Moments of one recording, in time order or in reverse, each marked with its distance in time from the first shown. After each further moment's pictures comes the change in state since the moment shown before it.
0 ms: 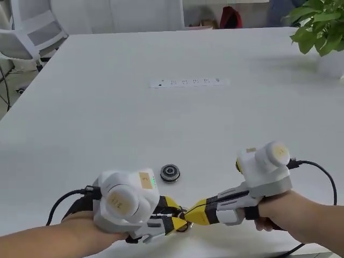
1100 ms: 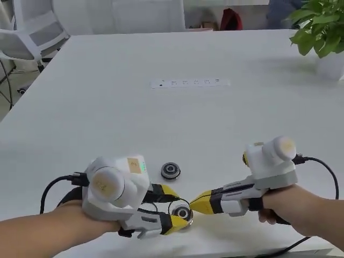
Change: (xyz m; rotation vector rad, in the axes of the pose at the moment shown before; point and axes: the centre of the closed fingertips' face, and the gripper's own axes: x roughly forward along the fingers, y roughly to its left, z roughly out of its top) left arm -0.036 -0.019 0.031 -0.064 -0.085 -0.041; right arm -0.008 -0.004 0.011 0.003 -0.045 -0.028
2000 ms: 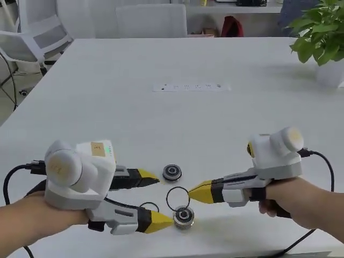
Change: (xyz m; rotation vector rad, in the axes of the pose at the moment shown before) left arm -0.049 0.012 0.010 -0.050 -0.079 0.029; right arm -0.006 0.018 0.033 -0.012 -0.066 0.035
